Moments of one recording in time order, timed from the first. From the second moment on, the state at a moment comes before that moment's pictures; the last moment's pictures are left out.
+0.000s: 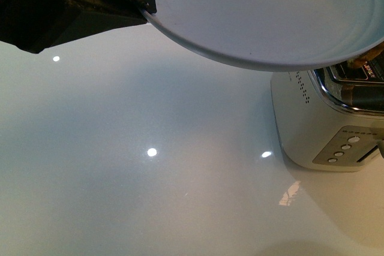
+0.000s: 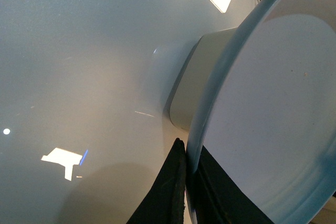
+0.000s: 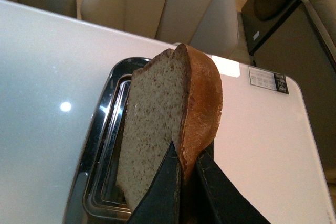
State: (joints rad) left arm -0.66 1.35 0.95 -0.39 -0.08 -1.16; right arm 0.24 1.32 0.72 0.17 0.32 -0.18
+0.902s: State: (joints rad) left arm -0.66 1.35 0.95 -0.38 -0.08 -1.16; right arm 0.22 1.60 0.80 0.18 0.33 -0.23
